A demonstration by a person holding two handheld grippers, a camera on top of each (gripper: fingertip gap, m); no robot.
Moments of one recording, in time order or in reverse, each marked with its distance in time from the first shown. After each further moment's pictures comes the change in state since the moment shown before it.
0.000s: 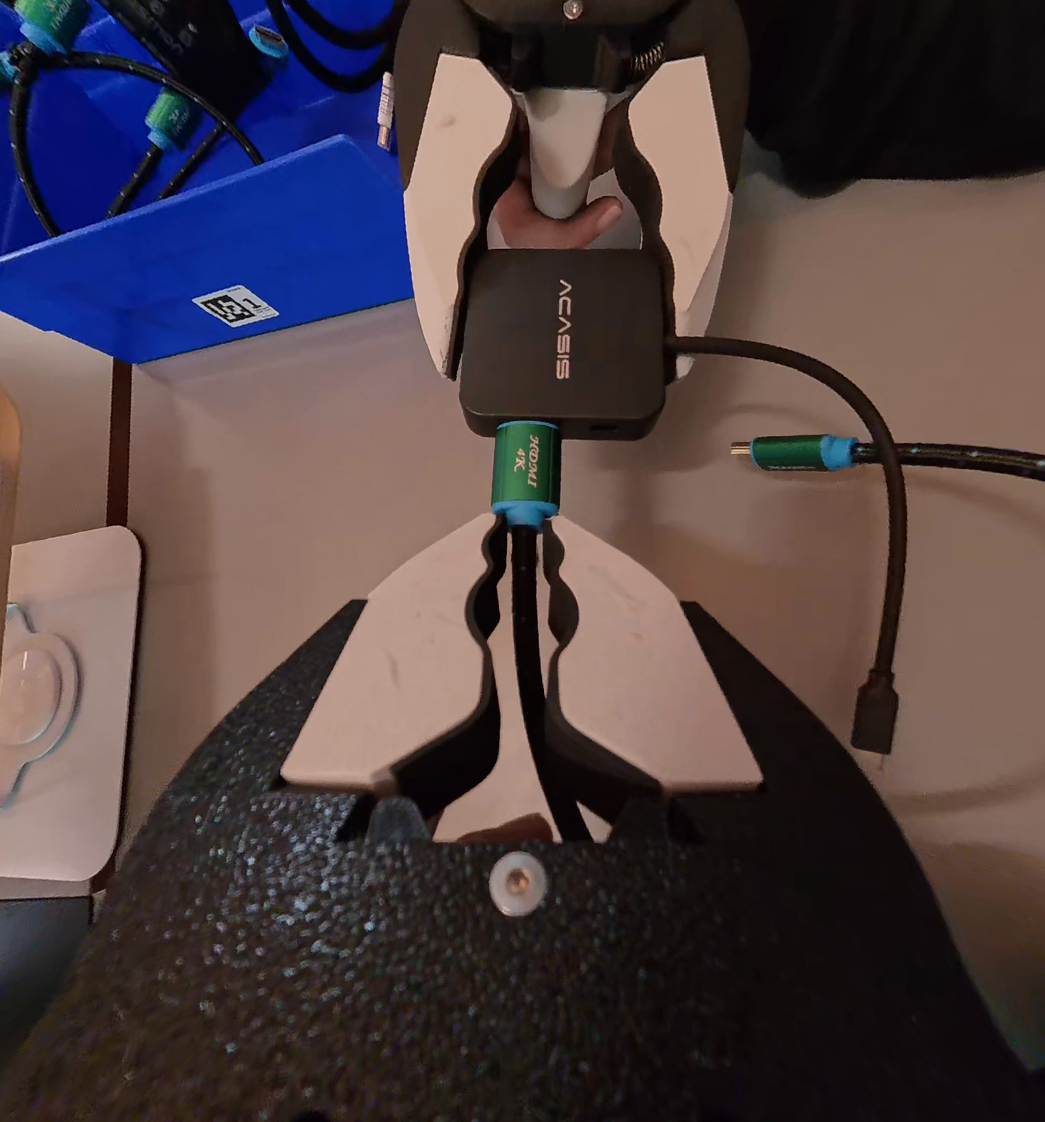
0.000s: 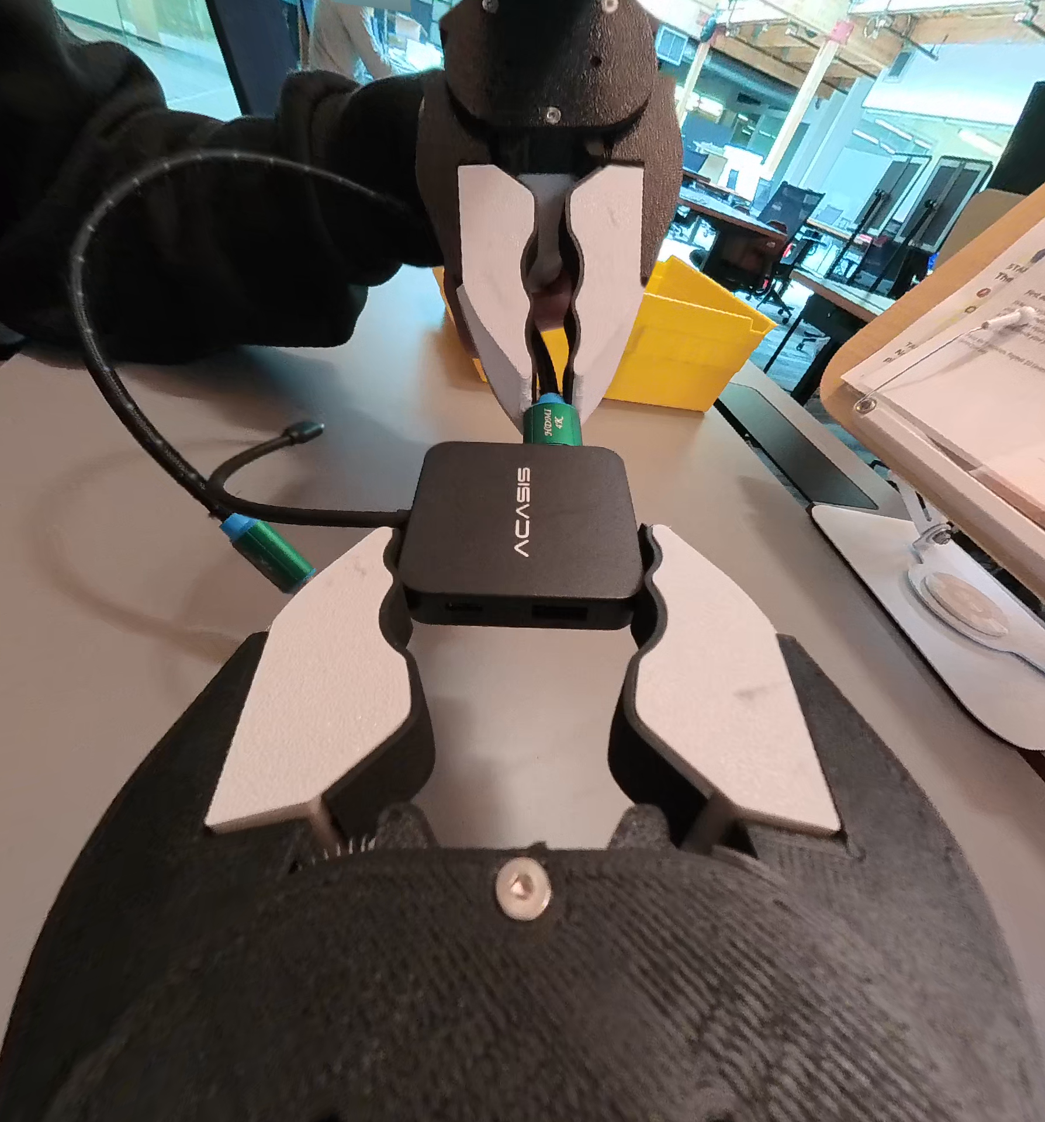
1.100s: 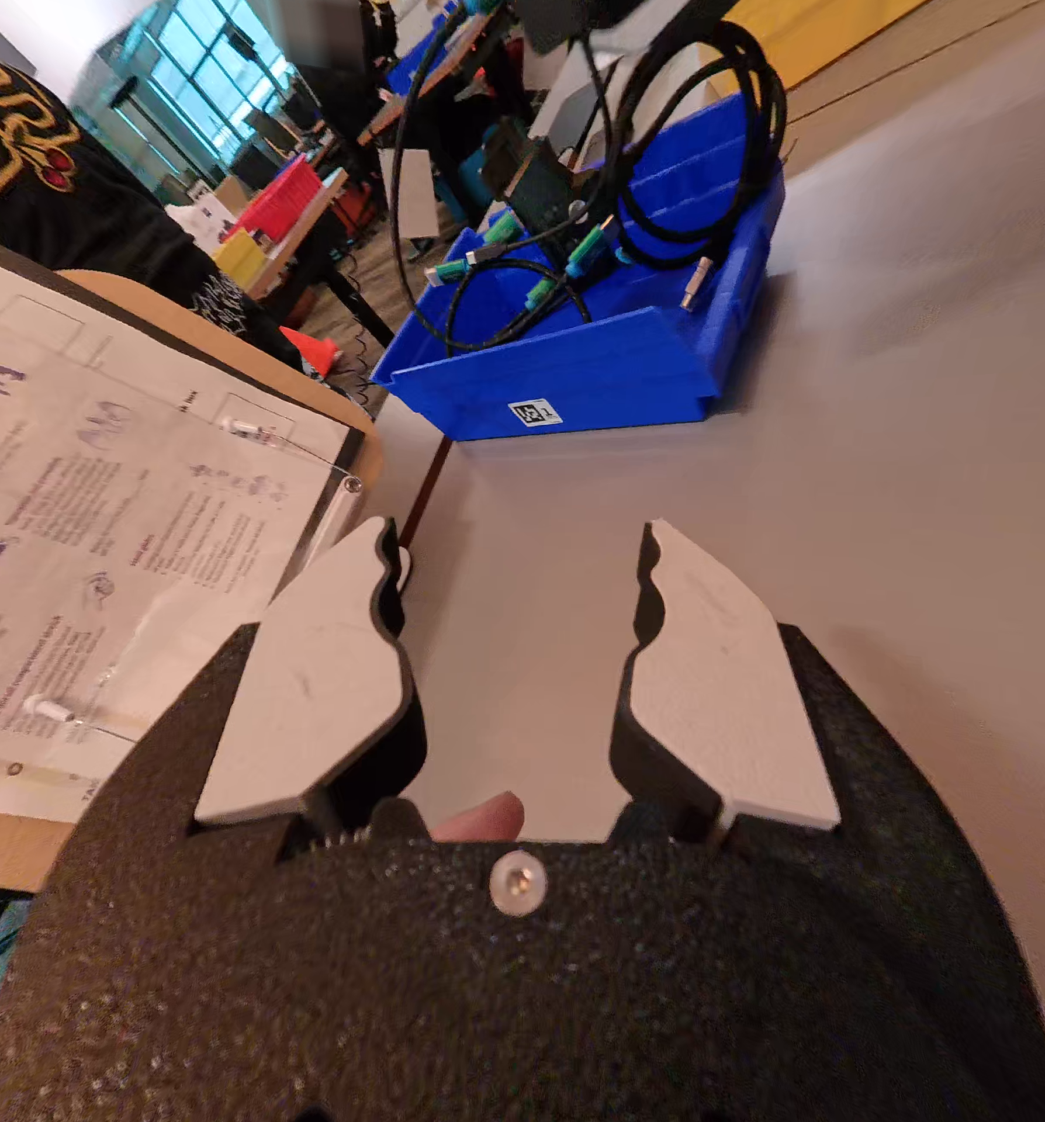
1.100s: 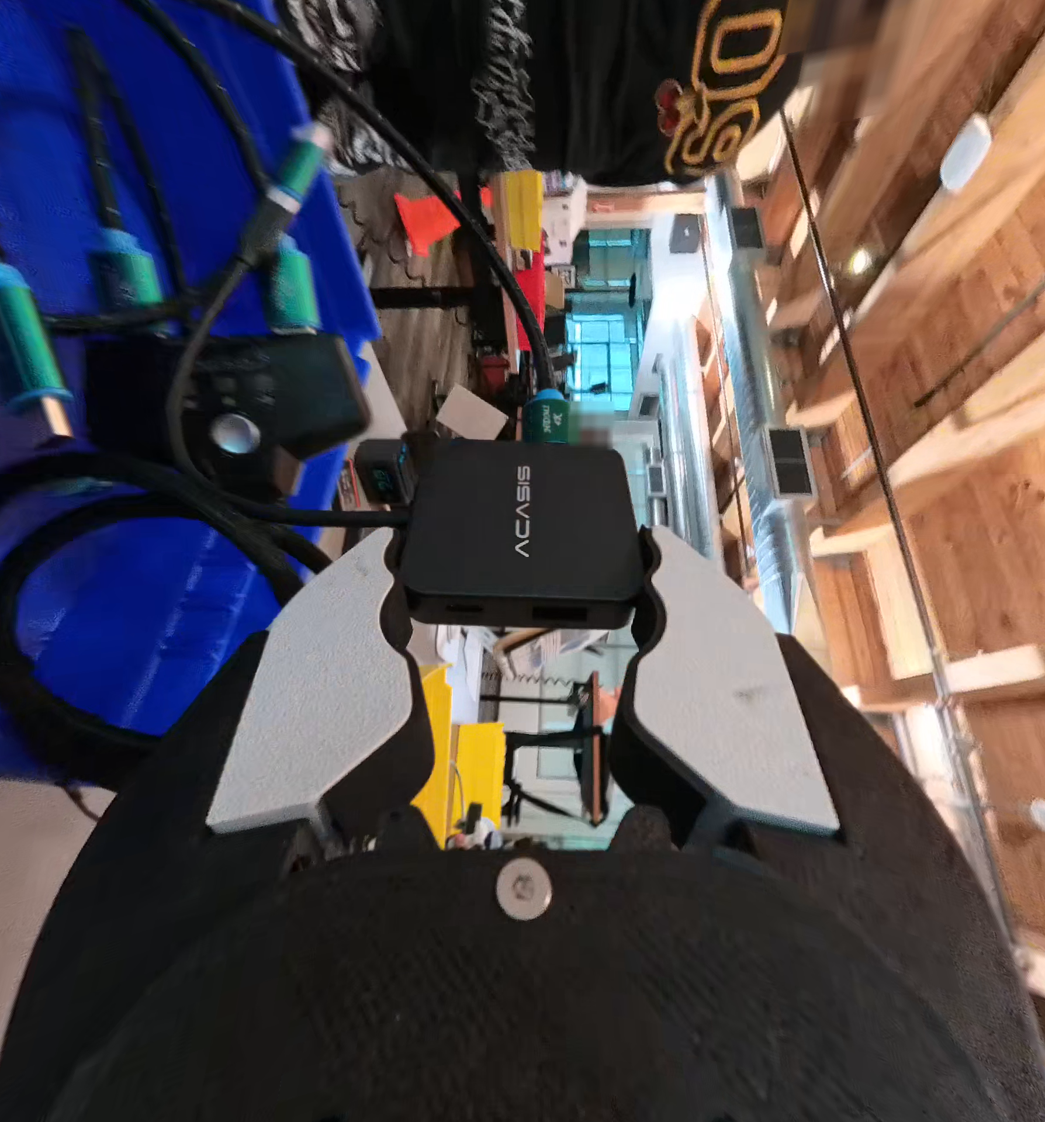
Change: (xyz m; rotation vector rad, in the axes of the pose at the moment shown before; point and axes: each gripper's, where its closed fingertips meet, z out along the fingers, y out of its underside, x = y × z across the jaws) left arm -0.059 -0.031 -0.029 0.202 -0.514 -0.026; right arm 0.186 -0.024 -0.258 -1.504 1.254 -0.610
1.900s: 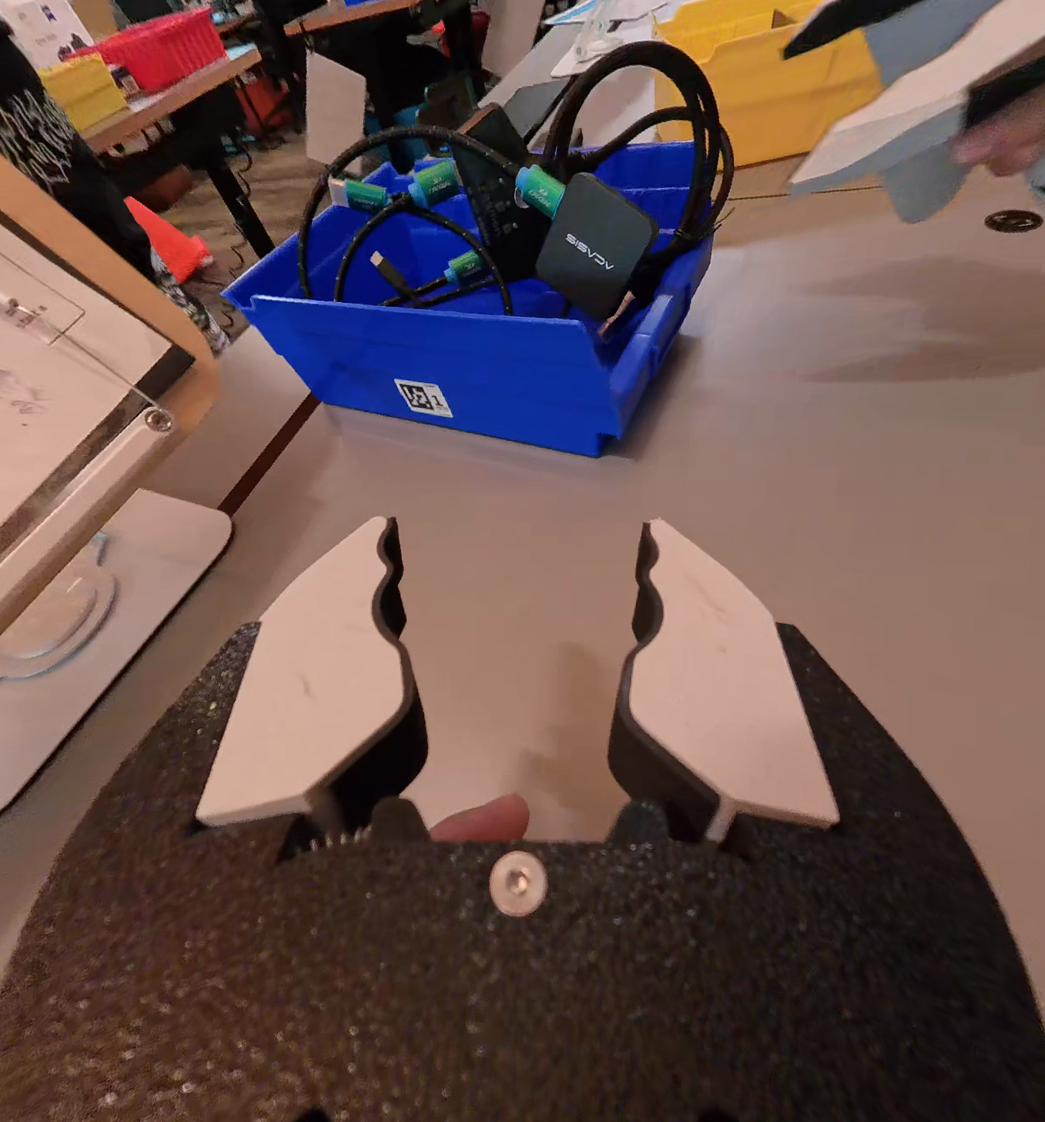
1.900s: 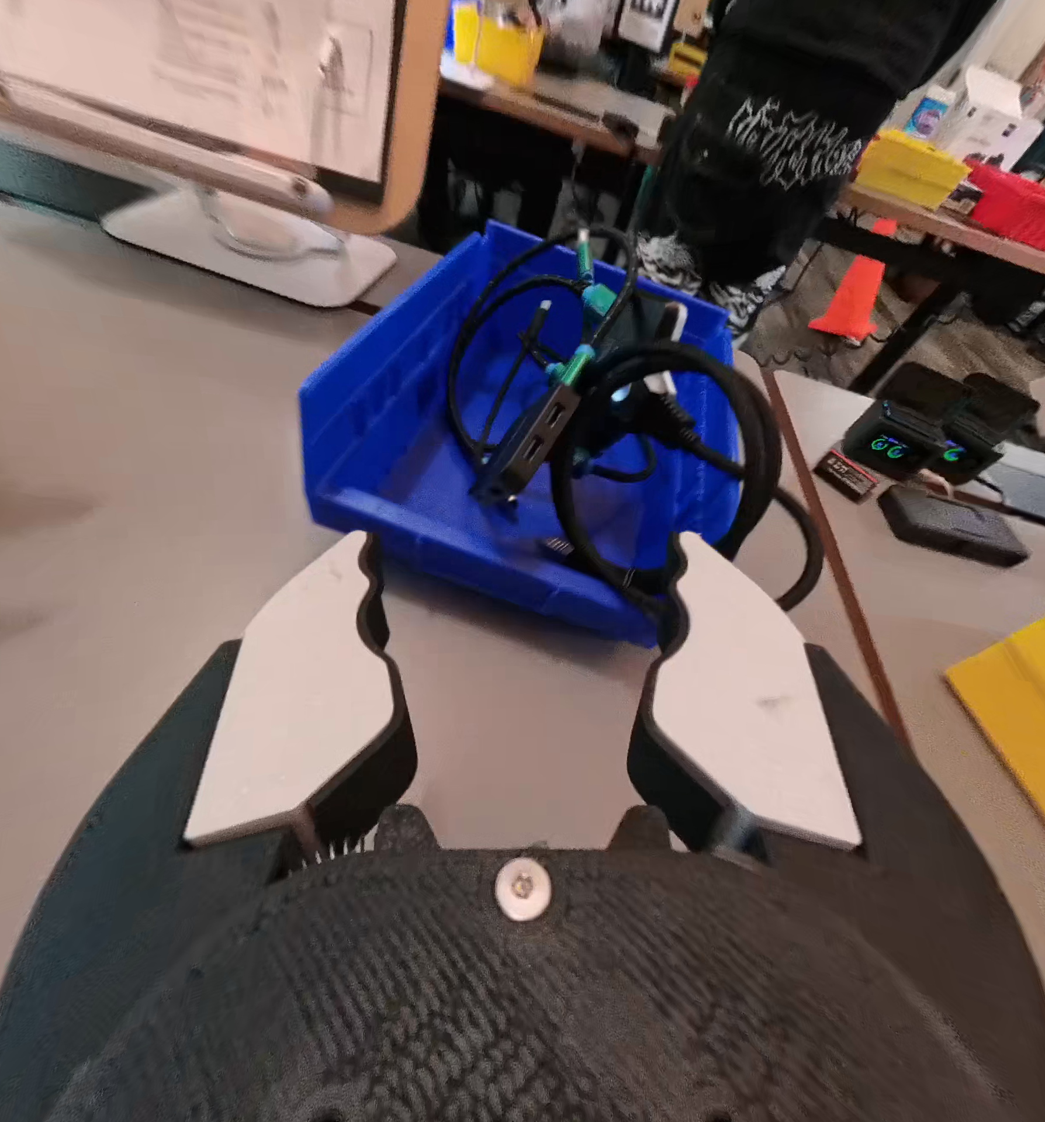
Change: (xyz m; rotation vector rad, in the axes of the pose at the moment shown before) left arm 0.045 0.004 0.041 0.001 0.121 -0.326; right arm -0.089 0.043 -0.111 0.373 -0.633 1.125
